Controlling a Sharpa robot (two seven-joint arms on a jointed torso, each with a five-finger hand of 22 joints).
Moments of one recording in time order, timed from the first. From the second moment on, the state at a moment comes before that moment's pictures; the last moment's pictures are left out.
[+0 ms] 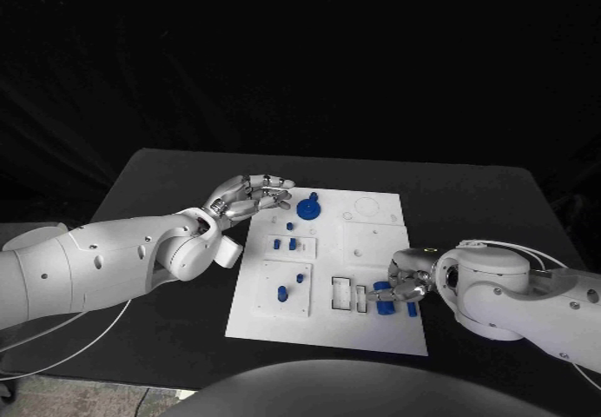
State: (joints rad) left arm 1.12 -0.83 -0.21 1.41 -0.21 -0.13 0.55; left_hand 1.62 0.18 -0.11 0.25 0.52 0.62 0.15 0.35 0.19 0.24 0.15 0.72 0.18 0.42 0.16 0.42 0.29 0.17 0.53 0.28 0.07 0.89; right arm 1.09 -0.96 -0.16 1.84 -1.46 0.10 -0.61; right_hand 0.87 0.00 -0.07 0.27 0.27 0.95 0.01 0.57 0.90 1.47 -0.05 1.57 1.31 1.47 -0.11 1.51 1.31 0.05 1.47 0.00 1.45 1.31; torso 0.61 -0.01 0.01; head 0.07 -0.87
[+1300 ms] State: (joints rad) left arm 1.12 -0.82 -0.21 1.40 -0.21 -0.11 0.54; left_hand 1.62 0.18 -0.10 0.25 0.52 0.62 0.15 0.35 0.19 0.24 0.16 0.72 0.17 0.42 0.16 0.42 0.28 0.17 0.53 0.28 0.07 0.89; right arm 1.14 -0.98 -0.15 1.84 -1.04 -0.05 -0.62; right_hand 1.10 -0.05 0.08 0.31 0.79 0.91 0.02 0.52 0.95 1.47 -0.06 1.57 1.31 1.47 -0.11 1.53 1.31 0.05 1.47 0.00 1.44 1.31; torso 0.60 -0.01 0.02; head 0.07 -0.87
